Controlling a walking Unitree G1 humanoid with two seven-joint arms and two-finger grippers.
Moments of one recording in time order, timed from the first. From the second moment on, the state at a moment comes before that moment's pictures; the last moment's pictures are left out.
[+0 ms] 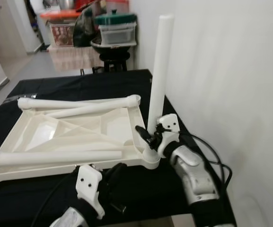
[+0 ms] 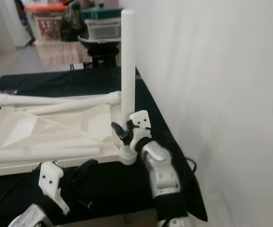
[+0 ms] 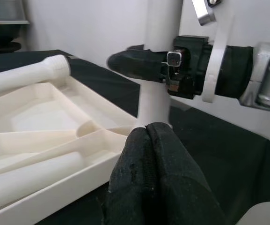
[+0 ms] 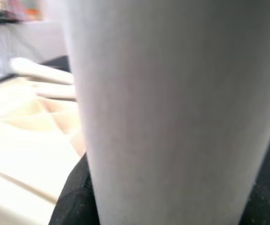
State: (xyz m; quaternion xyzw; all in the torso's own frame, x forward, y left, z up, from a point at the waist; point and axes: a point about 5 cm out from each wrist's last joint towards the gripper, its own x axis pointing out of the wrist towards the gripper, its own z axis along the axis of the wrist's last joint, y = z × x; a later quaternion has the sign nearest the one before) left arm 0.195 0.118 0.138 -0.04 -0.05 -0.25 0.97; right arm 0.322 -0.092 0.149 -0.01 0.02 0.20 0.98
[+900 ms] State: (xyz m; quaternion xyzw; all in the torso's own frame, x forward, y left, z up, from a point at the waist) left arm 0.198 0.114 0.134 -0.05 -0.04 -0.25 0.97; right arm 0.344 -0.106 0.170 -0.04 0.03 0.51 0.86
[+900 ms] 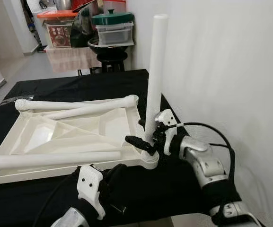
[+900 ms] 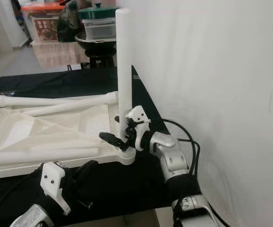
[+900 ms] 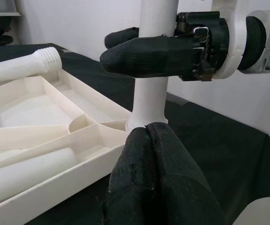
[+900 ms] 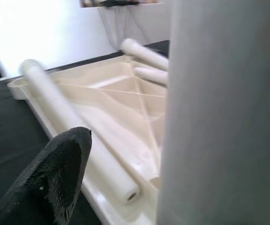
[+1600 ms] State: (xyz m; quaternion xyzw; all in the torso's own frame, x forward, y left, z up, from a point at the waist) left arm 0.197 0.114 0.132 -0.05 -0.04 -0.25 0.97; right arm 0.355 -0.123 0.175 -0.04 0.02 0.55 0.83
